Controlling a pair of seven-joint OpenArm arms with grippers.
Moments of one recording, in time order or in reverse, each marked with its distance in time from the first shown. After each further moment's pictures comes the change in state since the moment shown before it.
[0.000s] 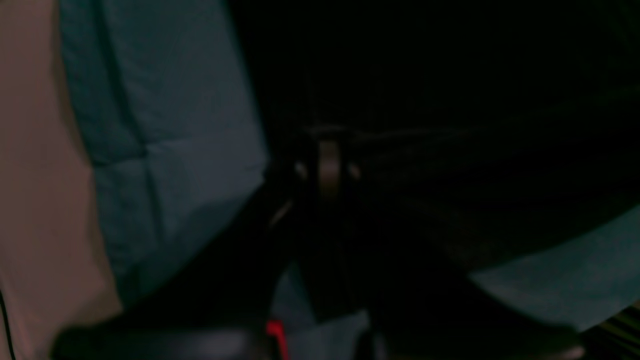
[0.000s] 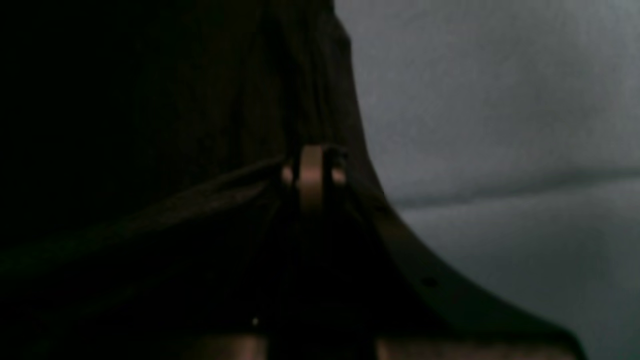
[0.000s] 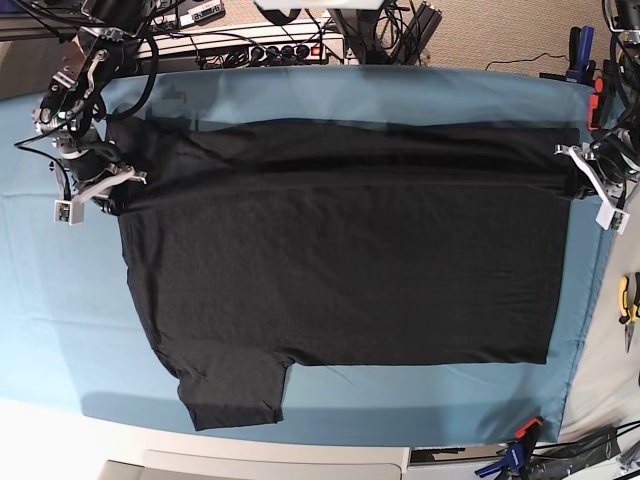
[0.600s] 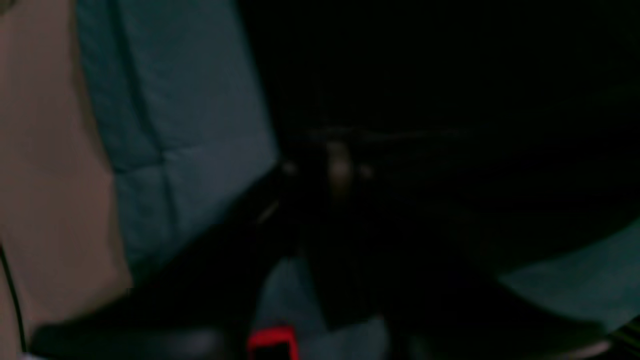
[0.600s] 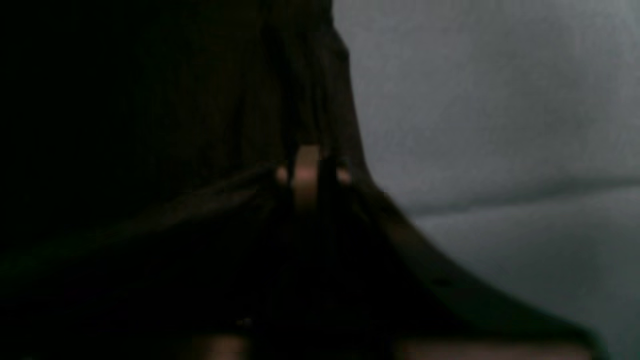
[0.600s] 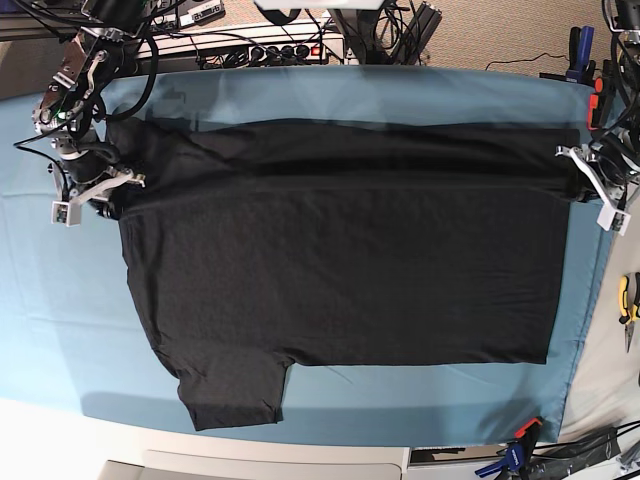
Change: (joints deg) left arm 0.0 0.0 0.0 0.0 2.3 0.0 -2.7; right arm 0.2 0.0 0.0 0.0 -0.2 -0.1 2.6
